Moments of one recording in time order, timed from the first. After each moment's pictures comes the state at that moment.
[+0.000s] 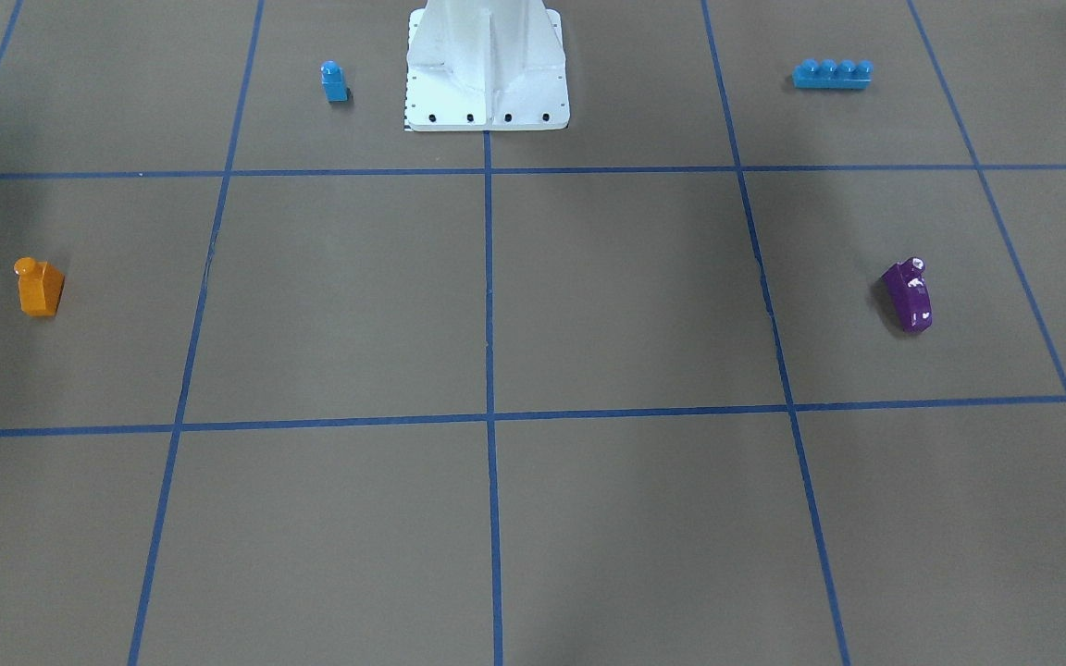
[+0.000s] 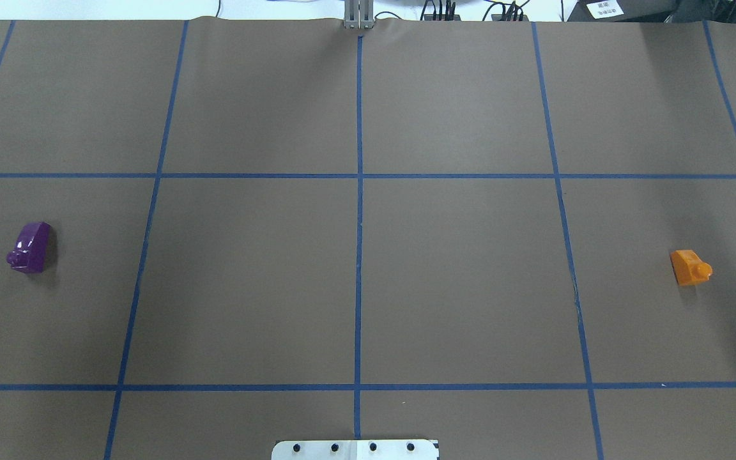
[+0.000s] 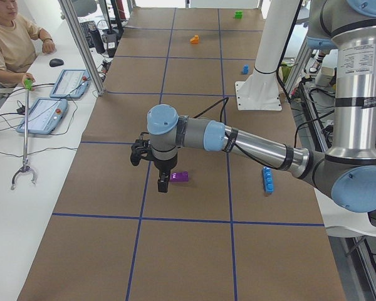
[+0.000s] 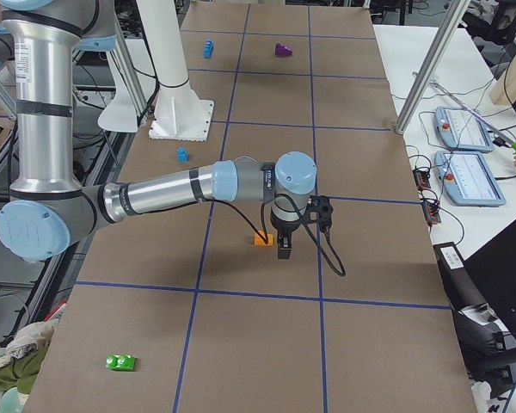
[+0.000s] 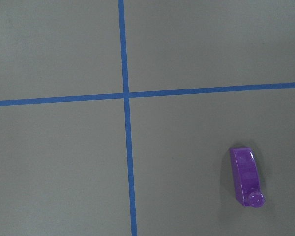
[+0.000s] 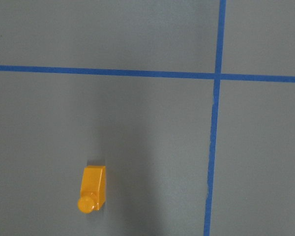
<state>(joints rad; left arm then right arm) -1.54 -1.52 -1.91 -1.40 -2.34 -0.03 1.53 -1.64 1.89 -1.82 2.42 0.00</state>
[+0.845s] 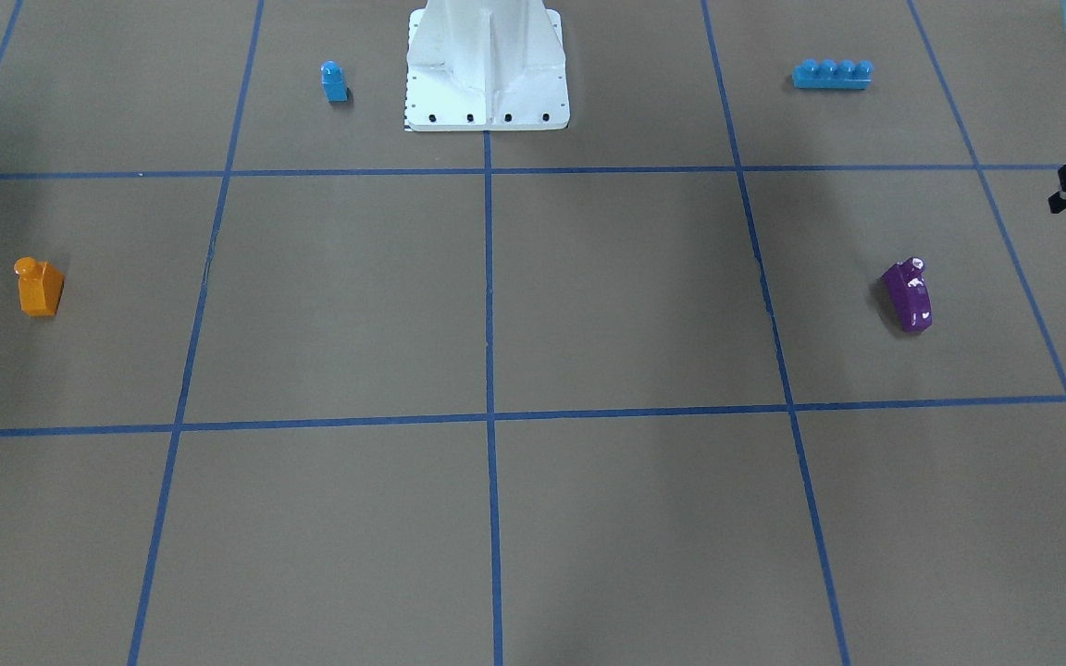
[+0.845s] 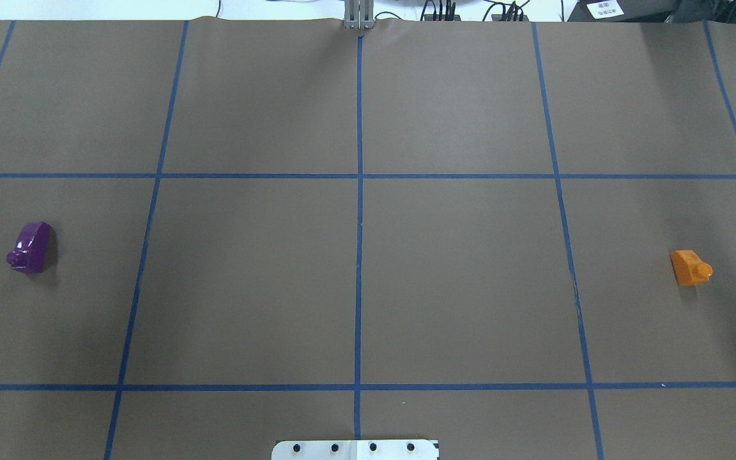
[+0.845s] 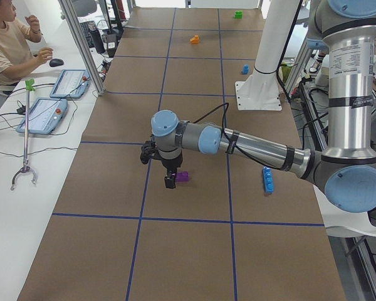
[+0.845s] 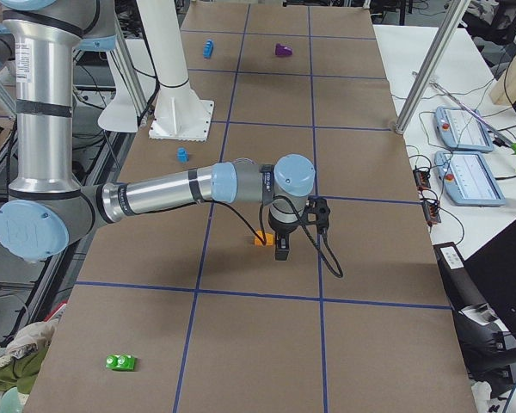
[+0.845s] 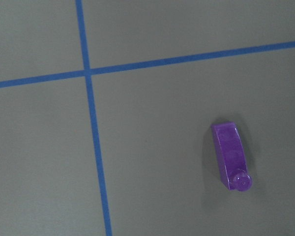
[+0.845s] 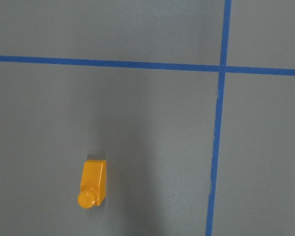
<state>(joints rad) -1.32 -1.49 -1.88 -1.53 -2.34 -0.19 1.50 -1.64 1.88 -1.82 2.42 0.00</state>
